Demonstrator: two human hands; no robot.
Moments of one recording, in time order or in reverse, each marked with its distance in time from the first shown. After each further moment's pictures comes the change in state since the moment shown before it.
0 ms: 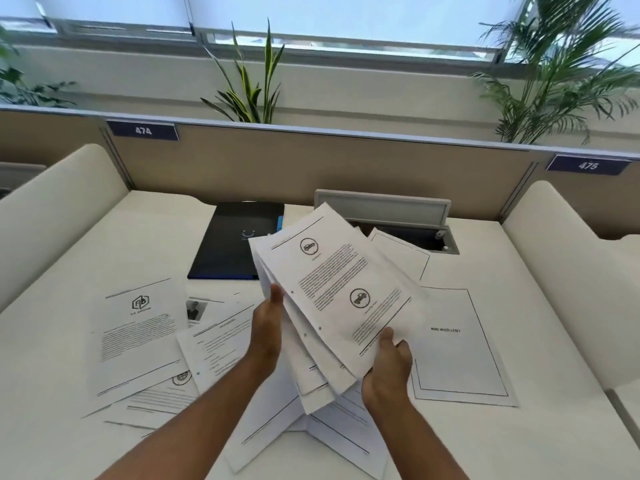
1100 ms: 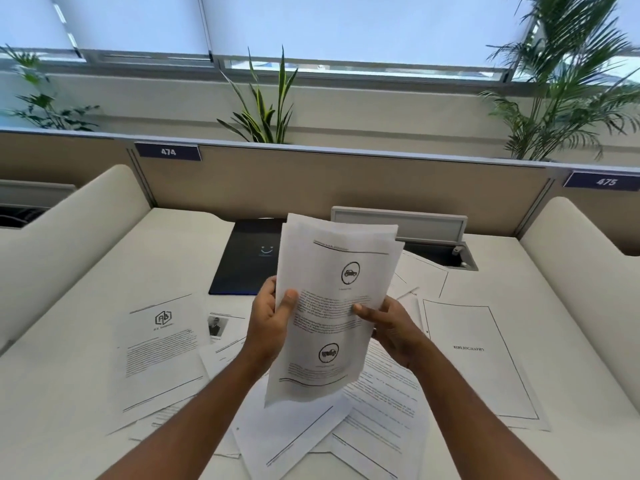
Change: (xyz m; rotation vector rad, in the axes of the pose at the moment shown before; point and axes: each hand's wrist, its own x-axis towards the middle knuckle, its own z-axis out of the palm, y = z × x) left_hand -0.003 0.059 -0.030 0.258 -0.061 0.329; right_hand 0.039 -0.046 0.061 -0.499 -0.888 0.007
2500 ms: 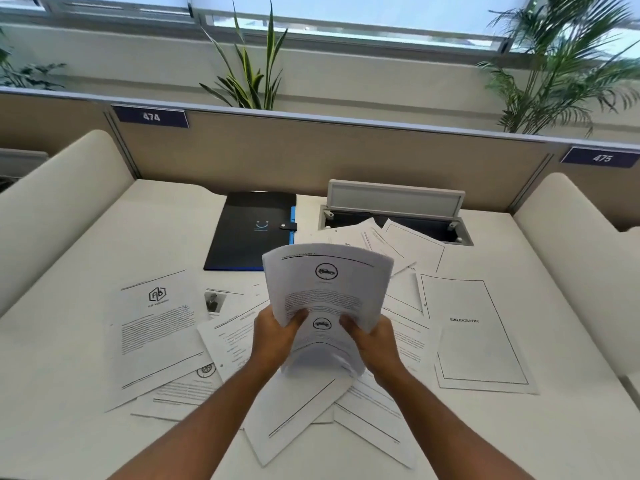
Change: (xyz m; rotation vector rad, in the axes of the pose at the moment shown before) left_hand -0.023 -0.068 -0.004 0.151 0.107 -0.246; right_hand -0.028 0.075 0.045 -0.364 0.412 -0.118
